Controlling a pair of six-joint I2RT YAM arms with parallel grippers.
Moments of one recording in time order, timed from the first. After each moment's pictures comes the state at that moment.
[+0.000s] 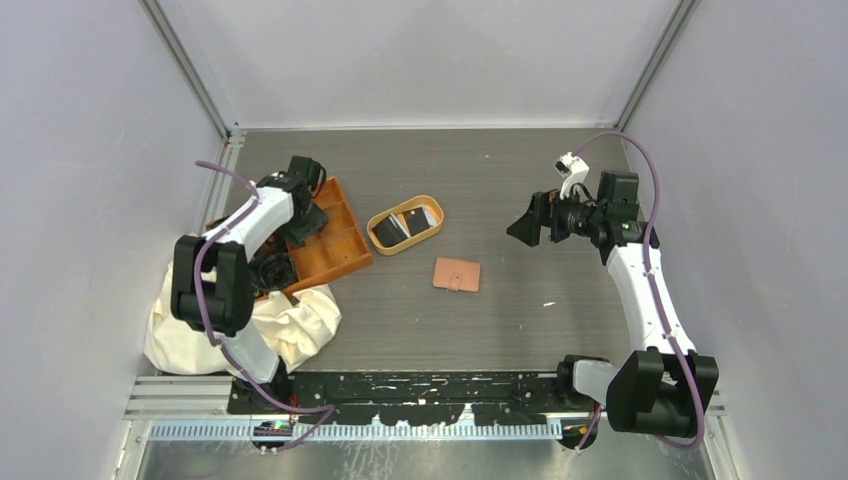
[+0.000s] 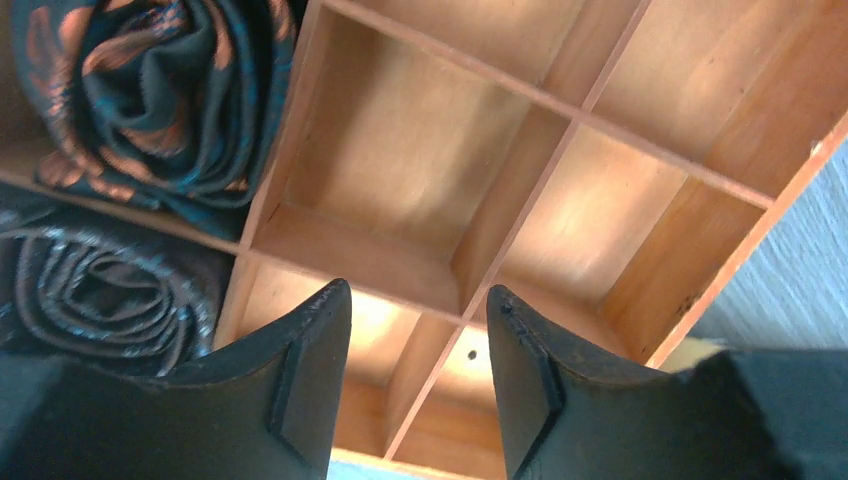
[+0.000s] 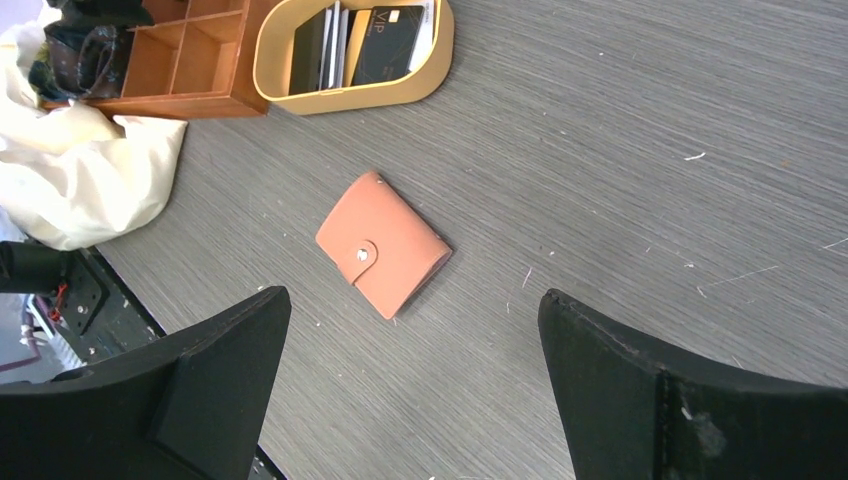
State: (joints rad) left arm -0.19 1.67 1.23 -0.78 -0.33 -0.99; right arm -0.11 1.16 0.96 -0.51 -0.80 -0.11
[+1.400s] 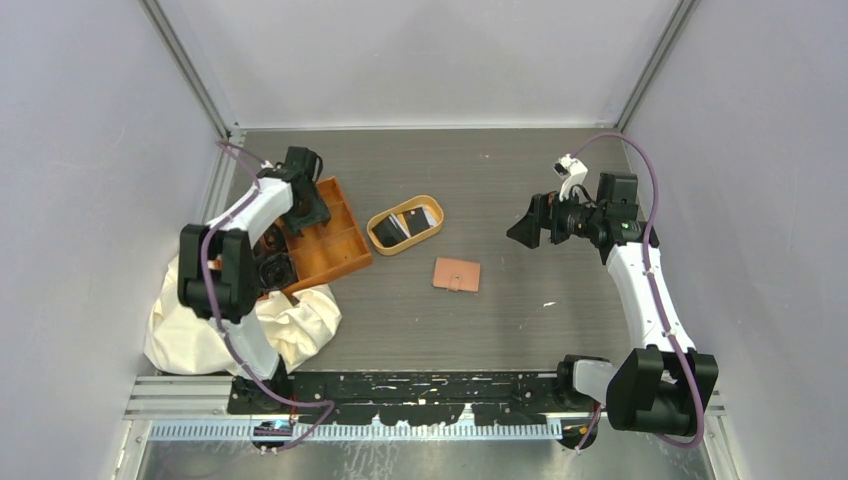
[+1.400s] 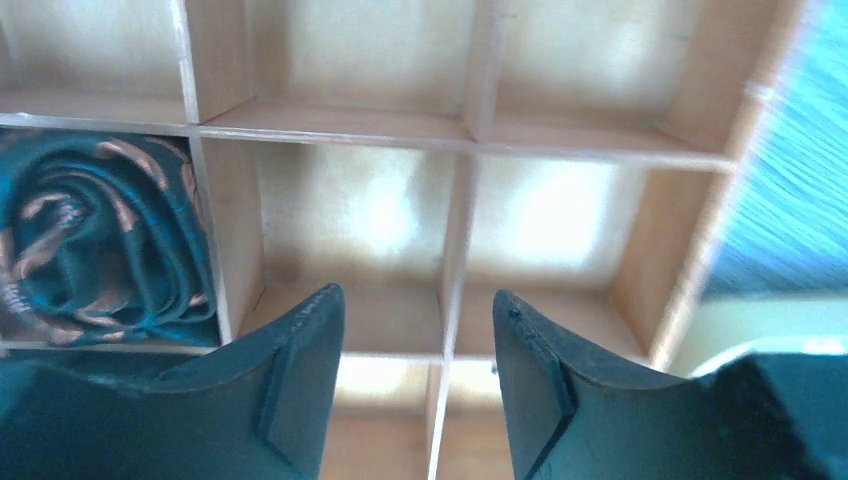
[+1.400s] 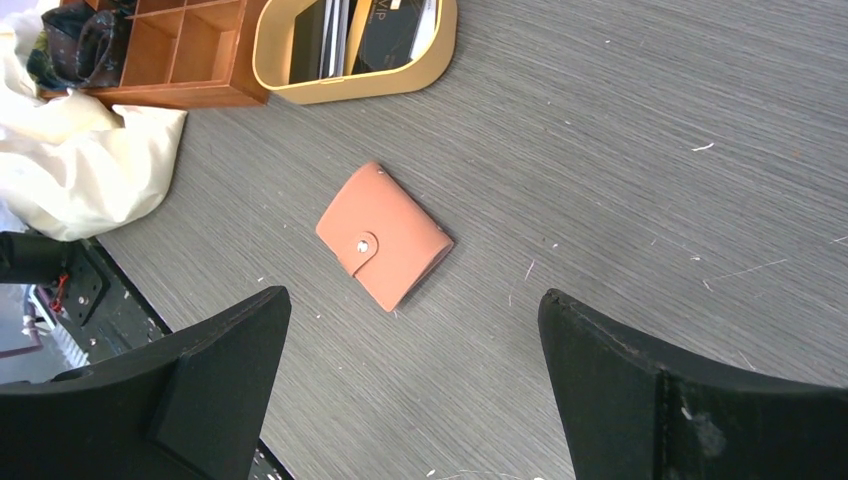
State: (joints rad) left arm -0.15 1.85 1.36 -0.75 -0.24 -0.70; right arm -0.11 1.16 0.96 -0.53 -0.81 -0.13
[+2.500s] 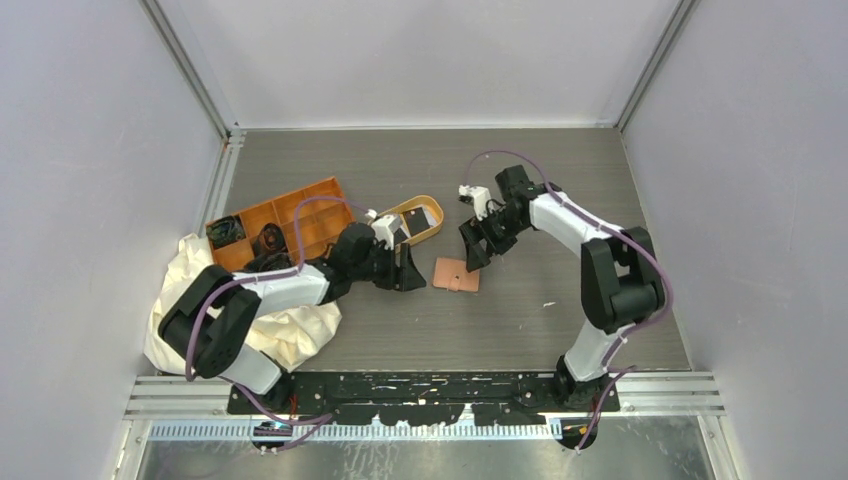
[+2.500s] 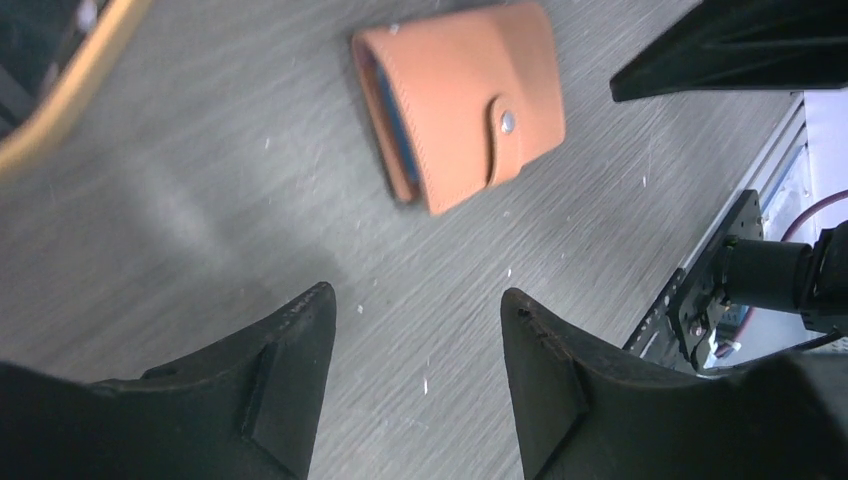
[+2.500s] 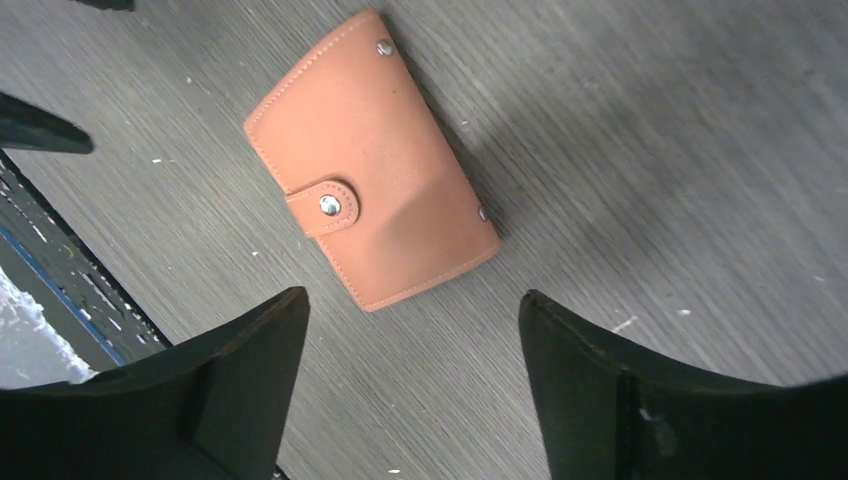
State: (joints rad) left arm -0.64 1.52 0.69 0.22 0.38 -0.50; right arm 0.29 1.69 1.17 -0.71 -0.55 -0.36
